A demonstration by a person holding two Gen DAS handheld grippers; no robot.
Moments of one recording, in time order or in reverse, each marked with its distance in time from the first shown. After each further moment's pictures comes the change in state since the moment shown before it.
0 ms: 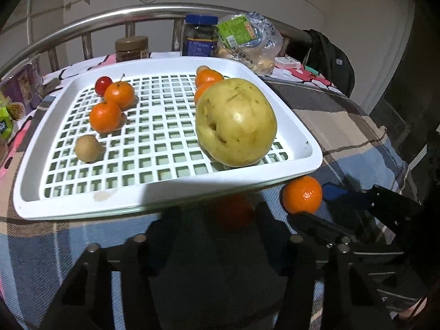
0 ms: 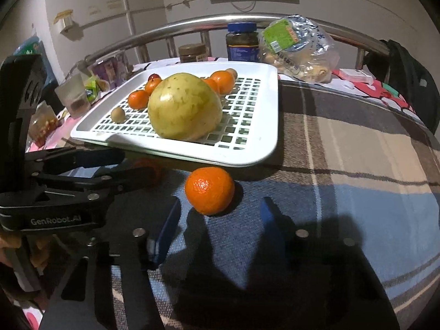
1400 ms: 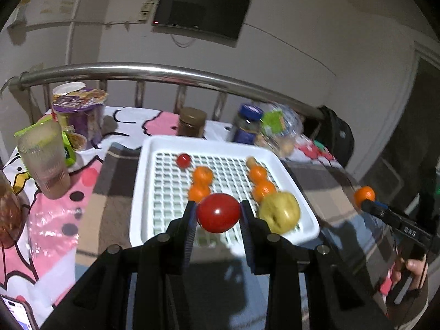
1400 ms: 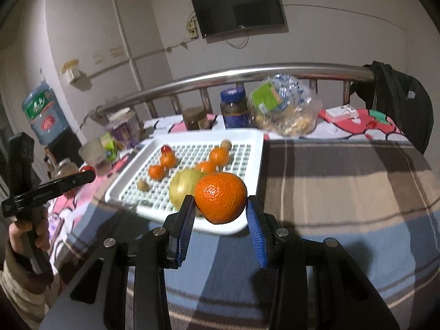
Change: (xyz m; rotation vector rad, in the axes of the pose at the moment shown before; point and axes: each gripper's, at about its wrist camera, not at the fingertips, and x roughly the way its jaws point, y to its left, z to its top) left arm -0.120 0.104 0.040 -0.156 -0.274 -0.015; right arm -0.091 -0.031 0.067 0.113 -0.189 0.073
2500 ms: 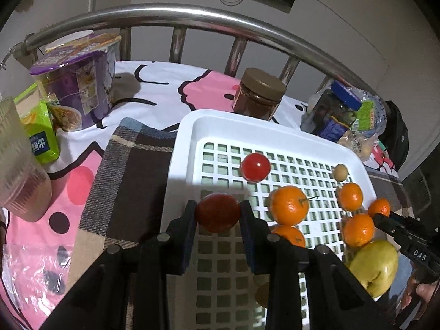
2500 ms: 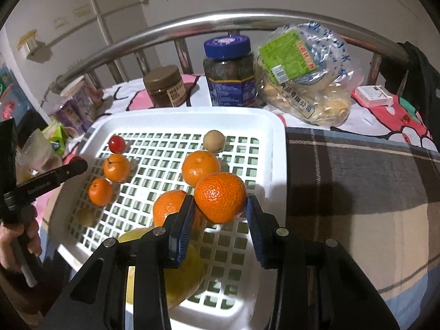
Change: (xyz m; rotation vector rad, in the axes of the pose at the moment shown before) left arm 0.147 0.064 0.032 -0.103 0.196 0.187; right arm 0.179 0.005 0.047 -0.021 0.293 -0.111
